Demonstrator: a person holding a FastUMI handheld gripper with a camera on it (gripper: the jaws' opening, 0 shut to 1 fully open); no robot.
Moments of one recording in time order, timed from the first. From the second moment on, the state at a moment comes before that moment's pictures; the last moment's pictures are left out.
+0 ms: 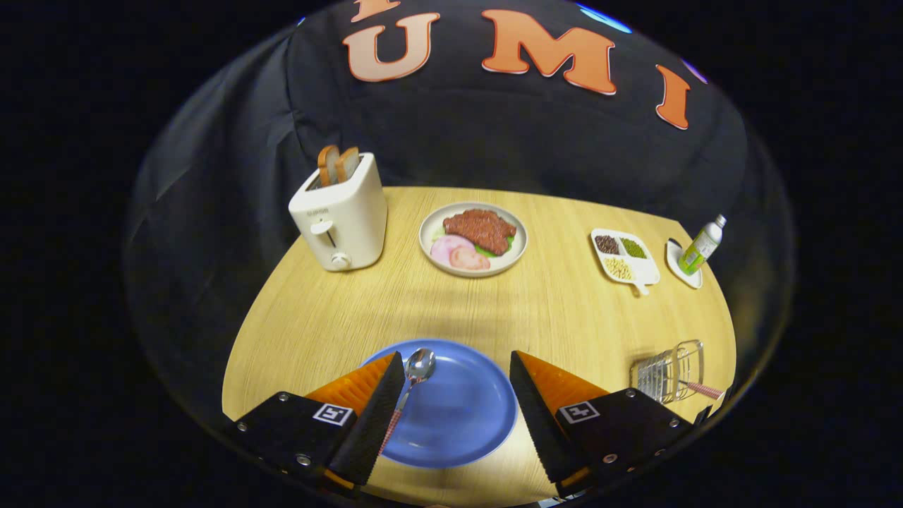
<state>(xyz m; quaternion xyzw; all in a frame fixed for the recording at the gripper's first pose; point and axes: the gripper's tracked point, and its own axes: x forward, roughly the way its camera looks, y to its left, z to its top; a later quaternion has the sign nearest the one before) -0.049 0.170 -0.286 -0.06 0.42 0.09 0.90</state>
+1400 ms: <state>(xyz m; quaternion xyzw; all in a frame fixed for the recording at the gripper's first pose) -0.088 0.178 -0.348 -0.04 0.45 0.09 0.88</state>
